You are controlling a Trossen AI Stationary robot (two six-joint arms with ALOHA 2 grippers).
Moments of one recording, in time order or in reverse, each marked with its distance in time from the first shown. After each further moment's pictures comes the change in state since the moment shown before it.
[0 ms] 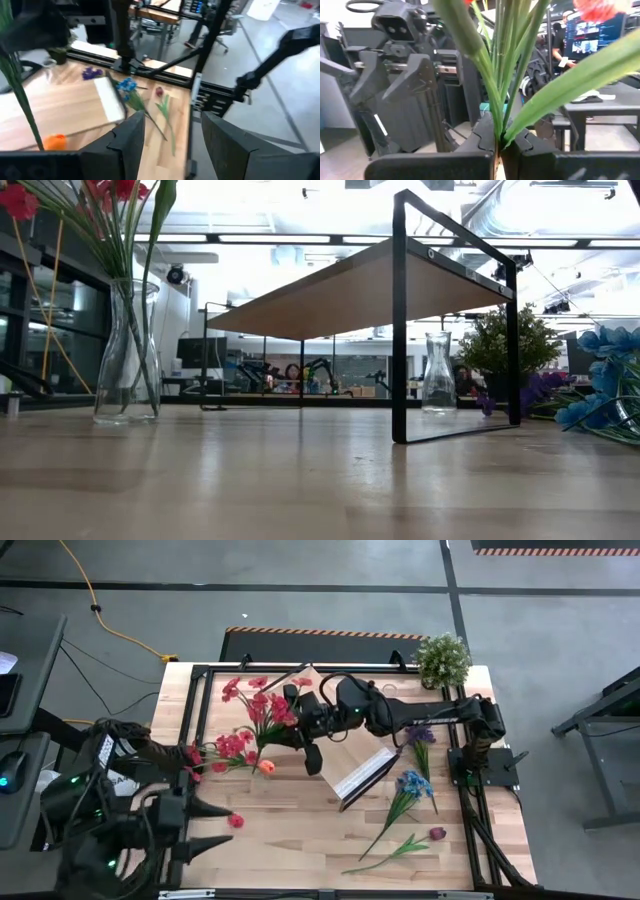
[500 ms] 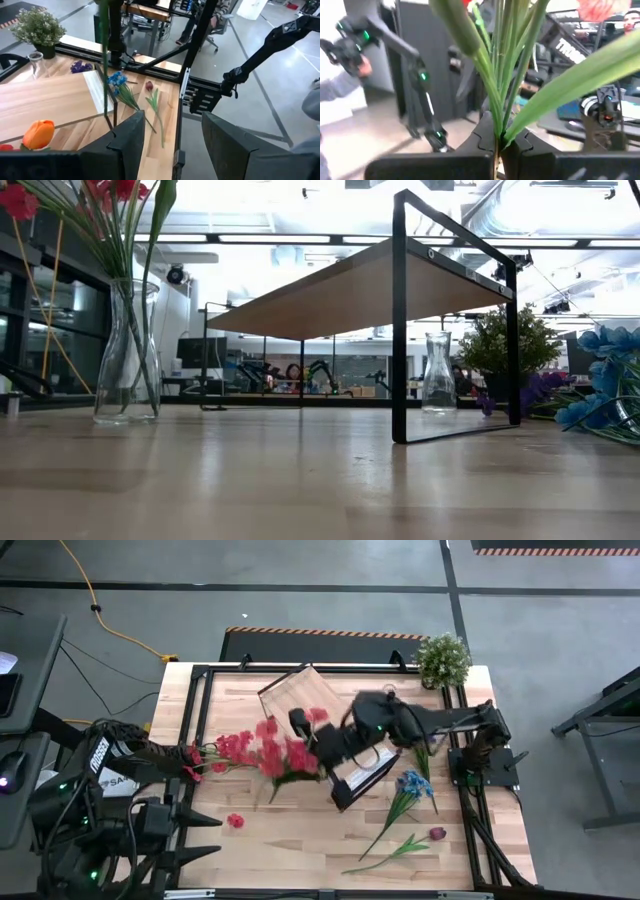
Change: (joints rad) left arm -0.061 0.001 -0.009 -0.020 -0.010 -0.065; right arm 0.156 -0.010 0.265 -0.368 -0.042 -0.196
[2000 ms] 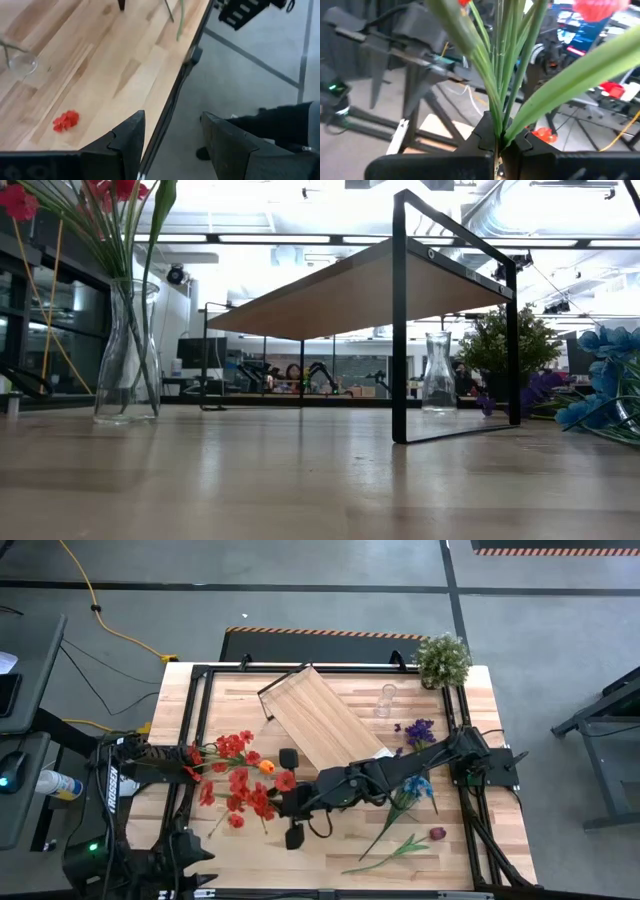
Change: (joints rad) left arm -0.029 0.063 -0.267 -0.095 0.450 -0.575; right arm 0.181 0.202 -0.008 0.066 0.638 -0.216
